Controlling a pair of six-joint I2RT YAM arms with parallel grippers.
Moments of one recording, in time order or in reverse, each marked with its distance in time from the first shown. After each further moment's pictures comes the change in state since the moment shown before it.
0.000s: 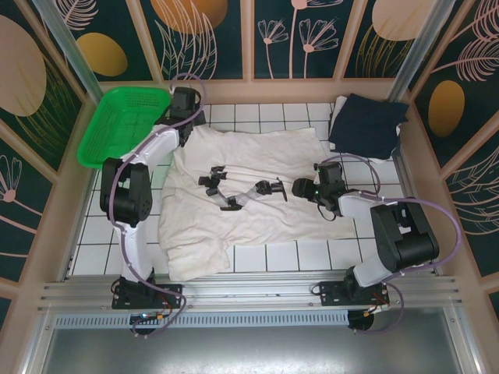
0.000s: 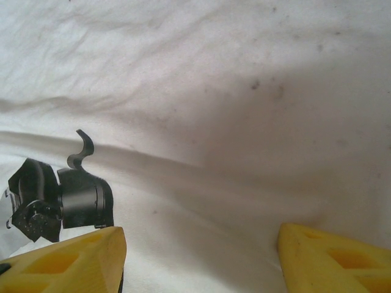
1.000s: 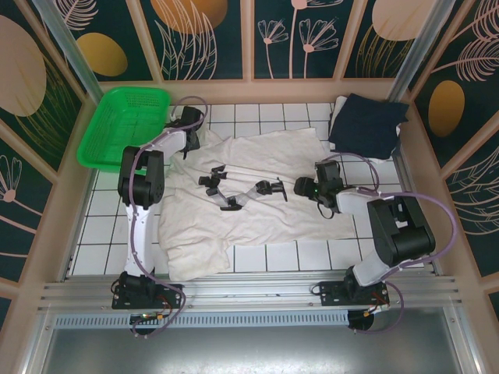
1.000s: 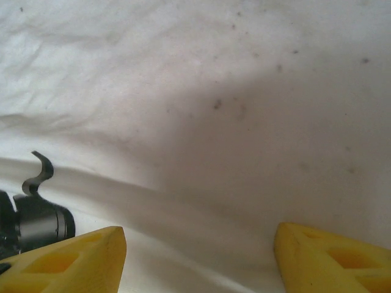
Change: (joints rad) left arm 0.034 0.274 0.097 -0.301 -0.190 -0.059; right arm 0.003 0.030 0.019 -0.027 0.094 0.010
